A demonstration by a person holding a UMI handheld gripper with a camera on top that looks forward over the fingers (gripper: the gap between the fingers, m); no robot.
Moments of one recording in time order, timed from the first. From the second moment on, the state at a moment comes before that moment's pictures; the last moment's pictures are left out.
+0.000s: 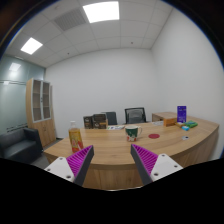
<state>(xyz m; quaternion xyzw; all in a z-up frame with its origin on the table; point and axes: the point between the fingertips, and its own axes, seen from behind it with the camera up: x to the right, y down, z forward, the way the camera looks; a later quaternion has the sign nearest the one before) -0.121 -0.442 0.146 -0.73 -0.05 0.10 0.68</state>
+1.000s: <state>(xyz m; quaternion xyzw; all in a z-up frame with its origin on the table) -0.394 -0.206 0.083 -0.75 -0.10 0.10 0.64</state>
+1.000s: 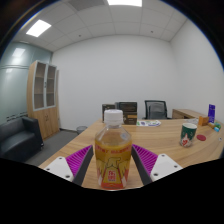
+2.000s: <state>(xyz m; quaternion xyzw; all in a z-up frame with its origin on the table) -0.184 -0.016 0.169 -0.50 0.45 0.63 0.39</state>
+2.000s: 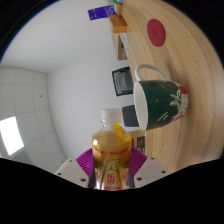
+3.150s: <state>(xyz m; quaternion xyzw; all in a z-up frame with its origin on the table) 0.117 0.040 0.152 -0.72 0.04 -0.01 0.69</state>
